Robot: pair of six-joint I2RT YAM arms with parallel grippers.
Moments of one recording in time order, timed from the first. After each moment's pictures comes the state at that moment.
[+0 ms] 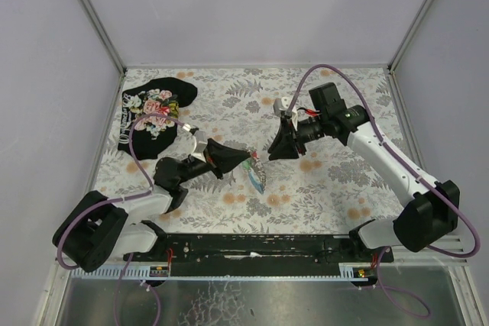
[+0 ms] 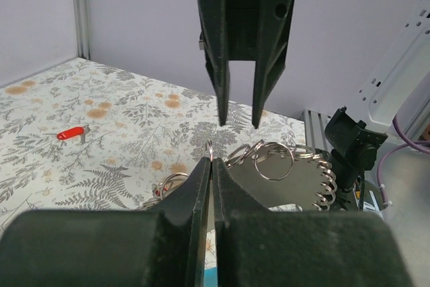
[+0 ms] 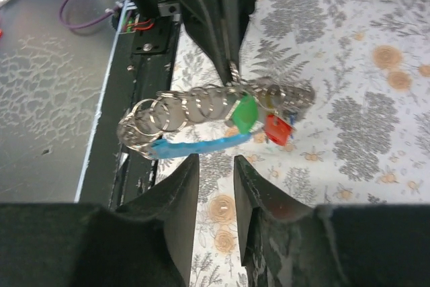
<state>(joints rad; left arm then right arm) -0.57 1.23 0.27 1.36 0.62 -0.43 0.48 1.39 1.25 -0.78 -1.12 -0.64</state>
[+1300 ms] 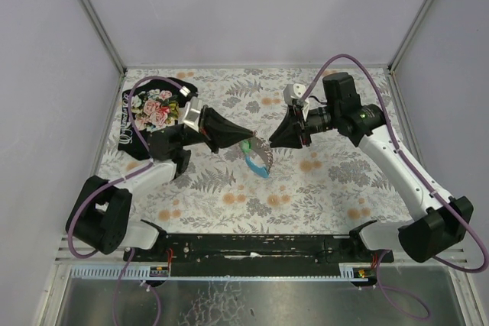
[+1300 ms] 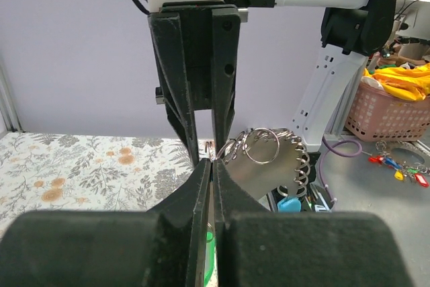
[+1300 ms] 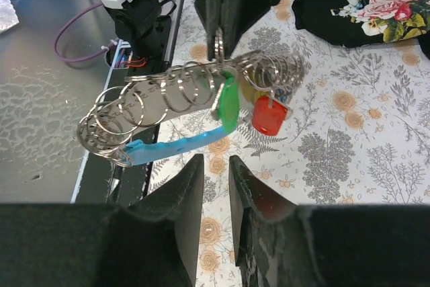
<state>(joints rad) -0.42 1.37 0.67 1.51 1.01 -0.80 0.44 1.32 1.31 -0.66 -1.15 -0.52</state>
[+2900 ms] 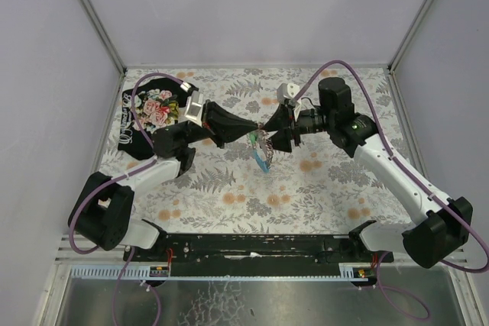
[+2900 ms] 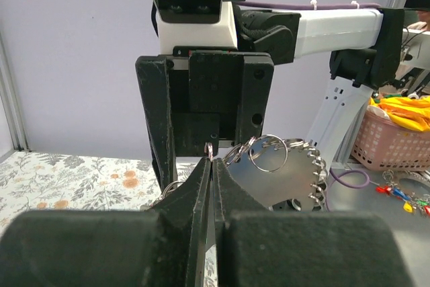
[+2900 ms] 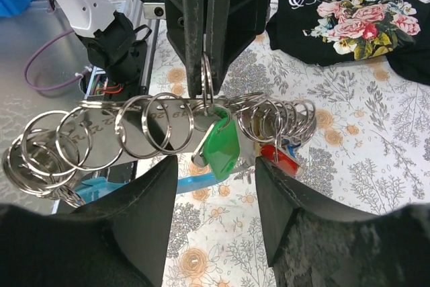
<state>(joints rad) -0.46 1.40 0.72 1.51 0.90 -0.79 0.51 1.28 1.19 -0.33 -1.04 -0.29</state>
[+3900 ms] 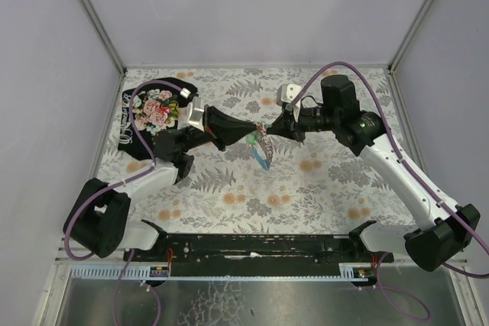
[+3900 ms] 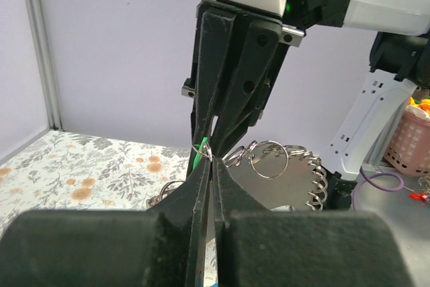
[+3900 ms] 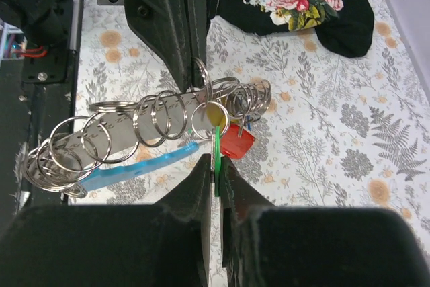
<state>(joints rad) -0.48 1.35 0.65 1.41 0.82 -0.66 0.52 1.26 1.27 -0.50 -0.82 -0.49</state>
